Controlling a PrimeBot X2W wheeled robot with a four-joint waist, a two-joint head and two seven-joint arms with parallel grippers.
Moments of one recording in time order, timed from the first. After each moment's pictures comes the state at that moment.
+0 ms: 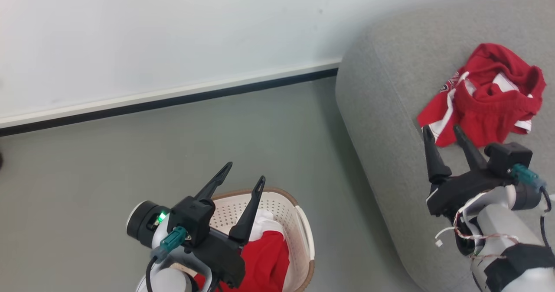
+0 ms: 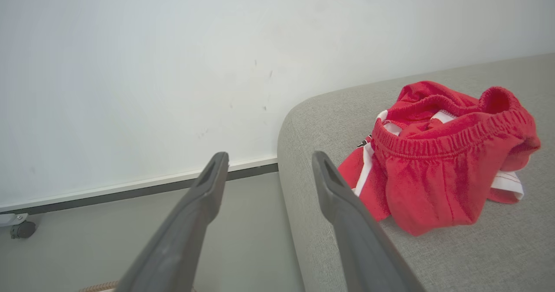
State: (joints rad) left arm -0.31 0.22 -0.56 0.13 -0.38 0.01 -0.08; right arm -0.59 -0.24 0.35 0.72 0.52 0.06 -0.26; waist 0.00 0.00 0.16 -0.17
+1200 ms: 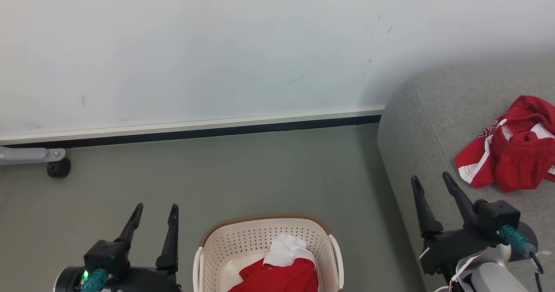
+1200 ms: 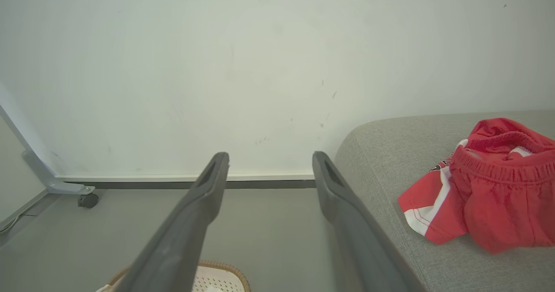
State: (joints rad) left arm -0.06 0.25 -0.29 0.11 -0.43 0.12 -0.14; right arm -0.26 -0.27 0.38 0.35 0.44 -0.05 -0.24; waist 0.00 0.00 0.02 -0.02
